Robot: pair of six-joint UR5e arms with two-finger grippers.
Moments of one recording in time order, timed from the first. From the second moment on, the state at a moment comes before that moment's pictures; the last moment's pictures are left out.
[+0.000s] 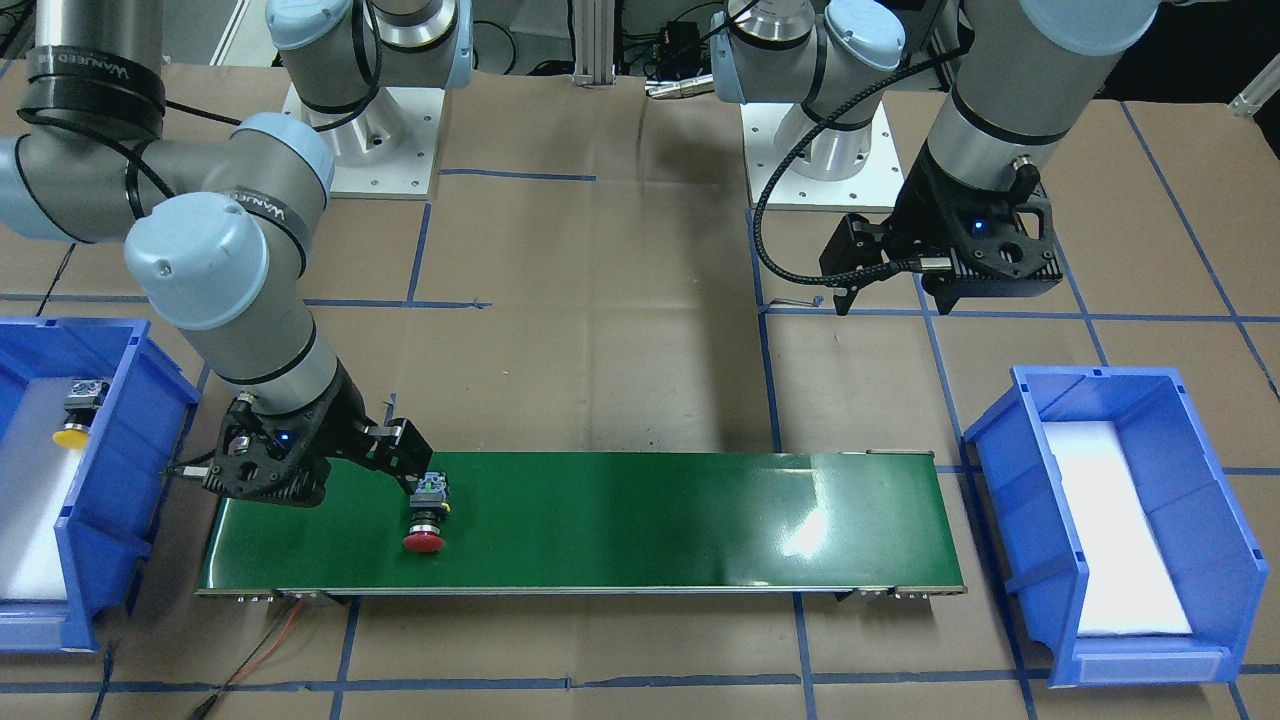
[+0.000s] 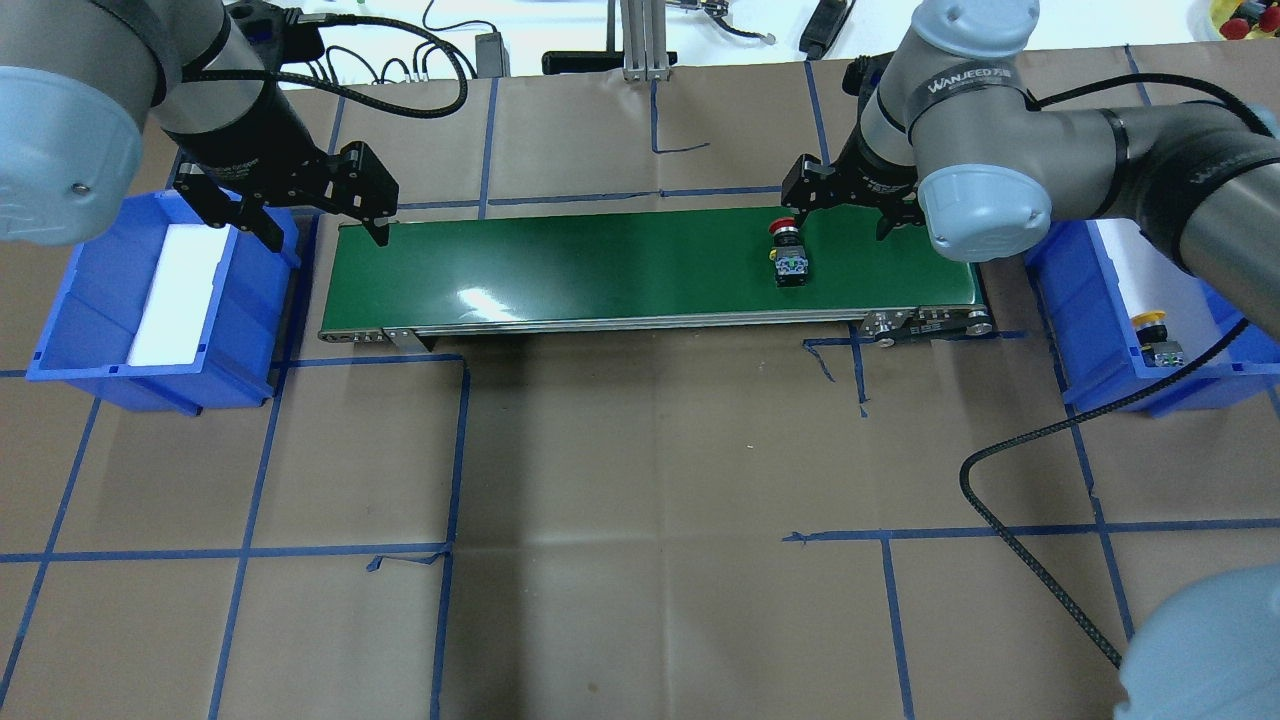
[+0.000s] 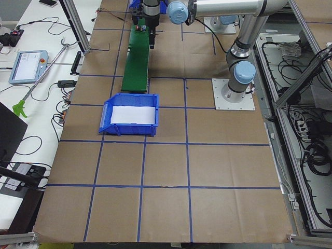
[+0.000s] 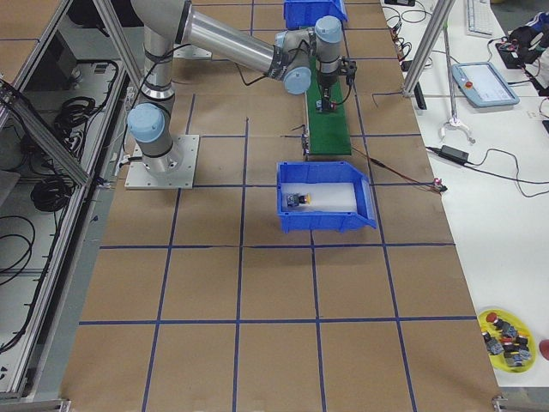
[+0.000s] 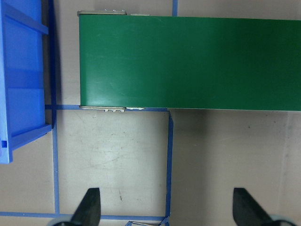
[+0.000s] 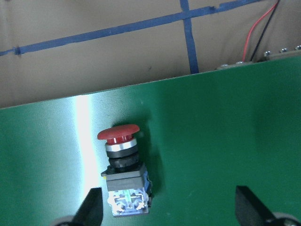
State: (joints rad) left arm -1.52 -1.61 -1.60 -1.48 1.58 0.02; right arm 1.58 -1.22 1.70 -2.18 -1.45 0.18
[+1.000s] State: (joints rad) left arm -1.52 -1.61 -1.60 -1.47 1.58 0.02; right arm 1.58 -1.13 1.69 -2.20 -1.45 0.14
